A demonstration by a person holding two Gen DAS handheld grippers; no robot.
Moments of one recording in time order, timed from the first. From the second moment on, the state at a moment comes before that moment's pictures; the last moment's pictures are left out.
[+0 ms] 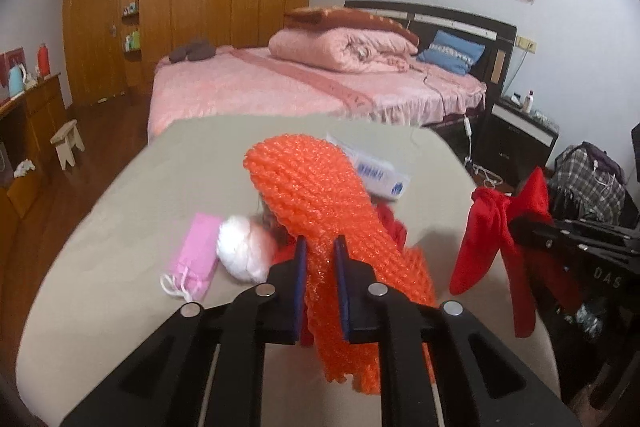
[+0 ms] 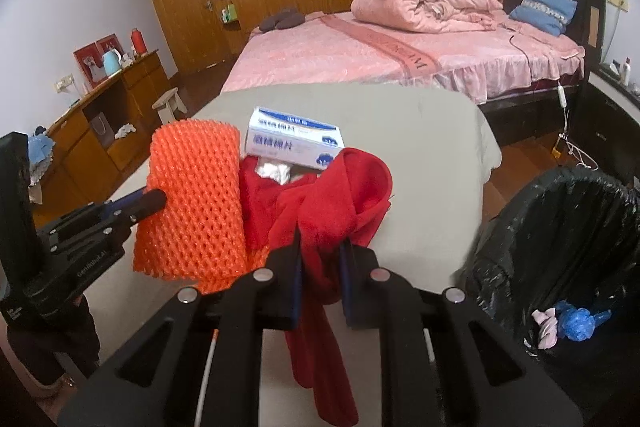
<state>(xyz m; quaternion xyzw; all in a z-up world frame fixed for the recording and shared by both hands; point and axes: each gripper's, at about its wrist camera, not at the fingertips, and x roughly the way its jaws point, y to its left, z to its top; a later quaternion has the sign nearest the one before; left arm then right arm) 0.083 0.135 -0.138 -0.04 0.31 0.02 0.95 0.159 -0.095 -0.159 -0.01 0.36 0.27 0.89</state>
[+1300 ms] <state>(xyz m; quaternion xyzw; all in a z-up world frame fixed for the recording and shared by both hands) 0.087 0.045 -0.064 -0.01 0.24 -0.06 0.97 0.134 -0.188 -0.081 0.01 0.27 0.20 0.94</state>
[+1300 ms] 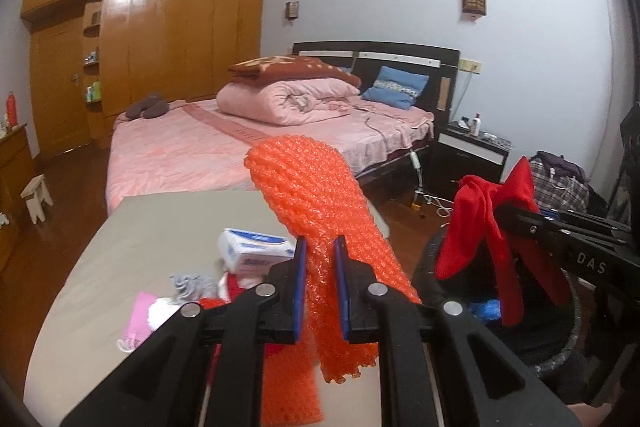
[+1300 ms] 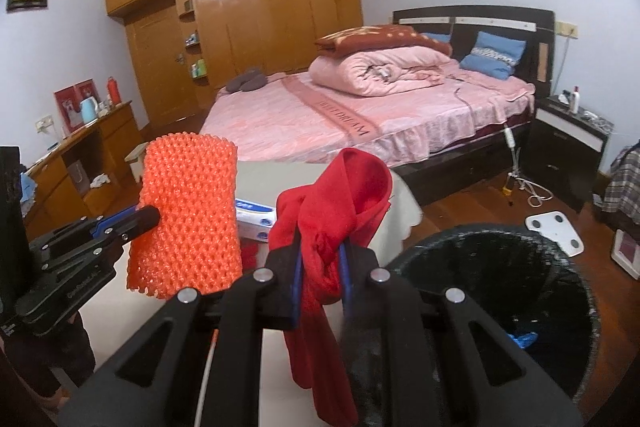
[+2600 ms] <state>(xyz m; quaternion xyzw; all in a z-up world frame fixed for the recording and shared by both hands) 0.137 -0.111 -0.088 0.04 0.26 -0.21 0.94 0.118 -0.343 -0.141 0.02 0.32 -0.01 0.95</state>
